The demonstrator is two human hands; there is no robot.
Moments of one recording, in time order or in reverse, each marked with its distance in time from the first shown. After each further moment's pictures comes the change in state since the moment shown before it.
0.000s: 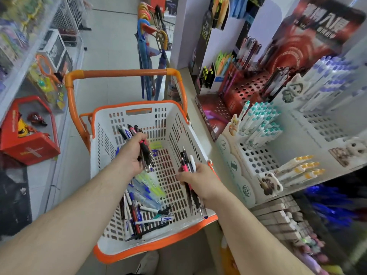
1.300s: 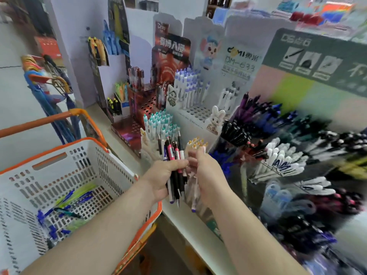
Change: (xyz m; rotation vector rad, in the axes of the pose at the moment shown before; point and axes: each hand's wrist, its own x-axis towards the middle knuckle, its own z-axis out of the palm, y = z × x) left_hand -0.136 -0.128 0.161 0.491 -0.864 -0.113; right_hand -0.140 0.009 -0.107 0.466 0.771 -0.158
